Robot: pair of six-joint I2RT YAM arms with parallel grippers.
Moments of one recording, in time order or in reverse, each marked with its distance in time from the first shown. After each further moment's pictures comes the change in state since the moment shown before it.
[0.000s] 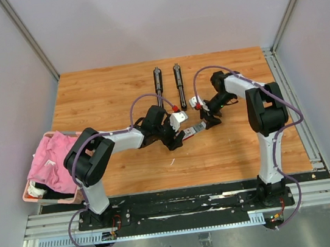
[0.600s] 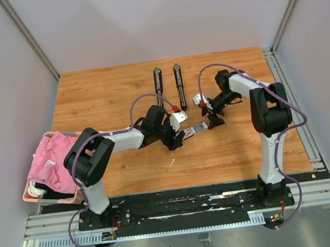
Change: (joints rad) left arm 0.000 0.000 0.003 -0.008 -0.002 0.003; right arm -0.037 -0.033 -0.018 -0.013 -0.039 -0.020
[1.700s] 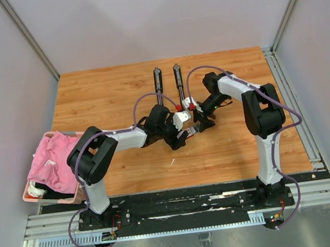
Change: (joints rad) left arm -0.022 0.034 0.034 0.020 -0.017 -0.004; right arm 0.114 0.025 0.041 -0.035 -0.013 0.079
